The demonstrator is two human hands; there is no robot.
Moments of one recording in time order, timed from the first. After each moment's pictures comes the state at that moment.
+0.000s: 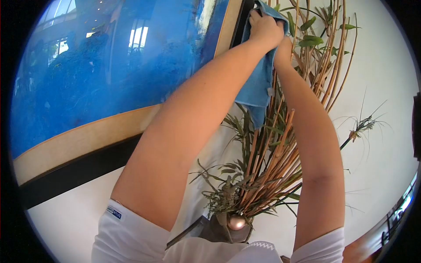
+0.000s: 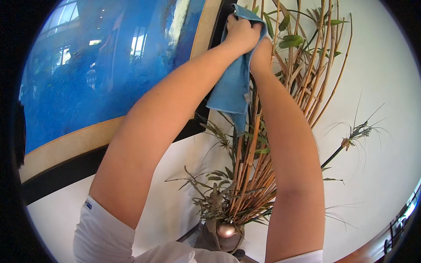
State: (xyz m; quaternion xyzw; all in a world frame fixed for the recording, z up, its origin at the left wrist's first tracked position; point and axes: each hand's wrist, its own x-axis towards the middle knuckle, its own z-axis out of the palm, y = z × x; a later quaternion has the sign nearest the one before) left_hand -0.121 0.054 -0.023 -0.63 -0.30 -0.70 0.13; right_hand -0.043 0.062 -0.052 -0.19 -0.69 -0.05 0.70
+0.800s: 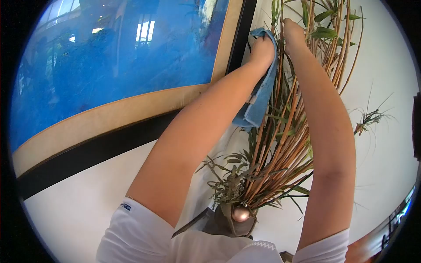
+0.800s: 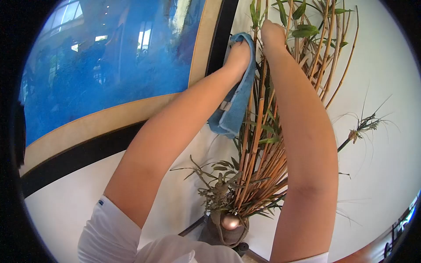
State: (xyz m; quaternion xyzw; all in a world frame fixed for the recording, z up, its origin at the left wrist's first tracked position) left_hand -0.108 0.078 -0.098 -0.54 -0.25 -0.77 -0.23; right_hand -0.039 0.048 -0.026 -0.33 -0.60 0.19 0.71
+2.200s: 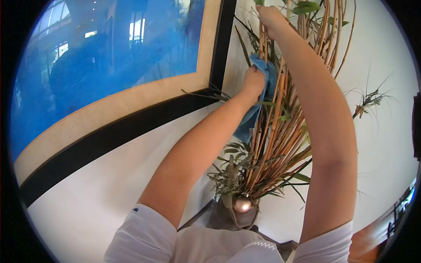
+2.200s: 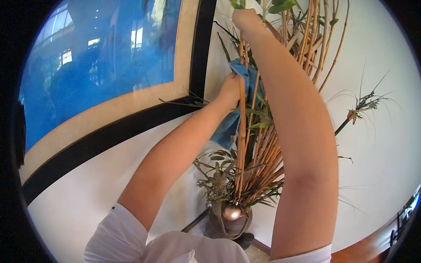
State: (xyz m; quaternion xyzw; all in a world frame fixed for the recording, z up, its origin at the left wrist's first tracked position) left_hand -0.077 0.061 -0.211 -0.53 -0.20 -0.68 -0.47; right_hand -0.049 0.045 -0.046 -0.34 -0.69 0.14 0.63
